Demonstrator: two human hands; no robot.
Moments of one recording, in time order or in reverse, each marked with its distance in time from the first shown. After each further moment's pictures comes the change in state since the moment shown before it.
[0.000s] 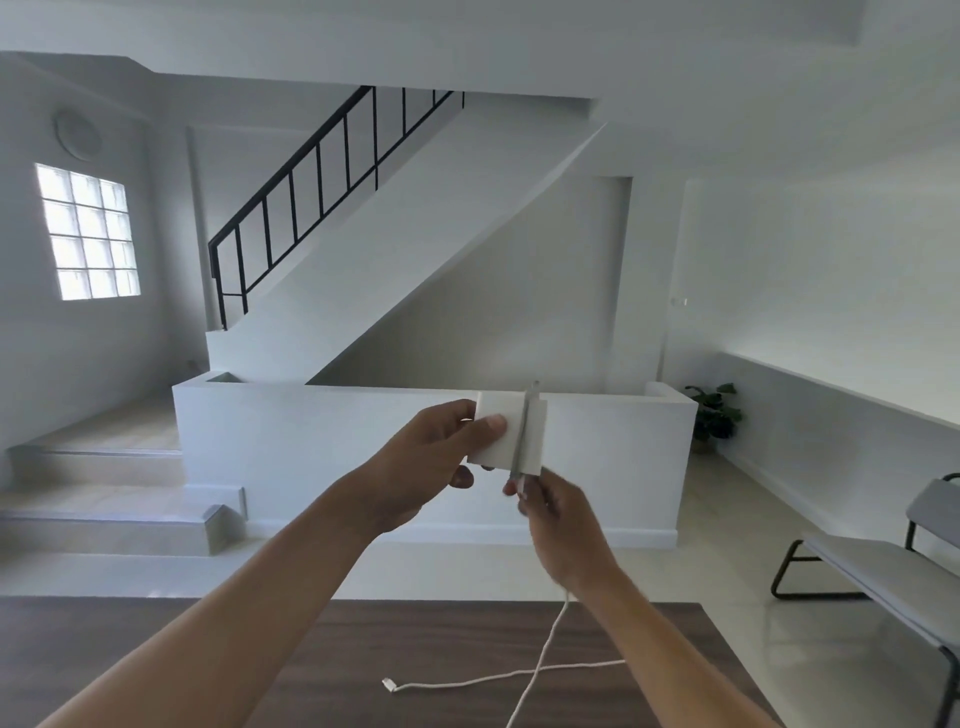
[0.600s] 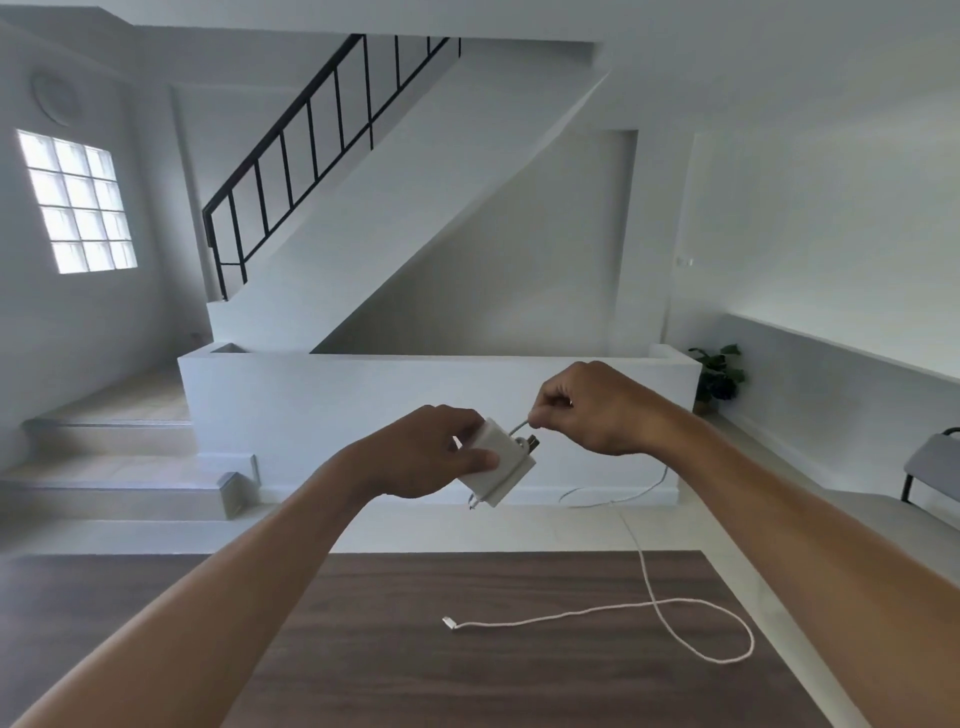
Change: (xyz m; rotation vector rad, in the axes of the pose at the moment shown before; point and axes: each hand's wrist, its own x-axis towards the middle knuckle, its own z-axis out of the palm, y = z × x) left_hand -0.011 -0.025 -0.020 0.825 -0.196 -0.041; right_hand 0.031 -0.071 -0.058 -0.596 -0.363 -0.047
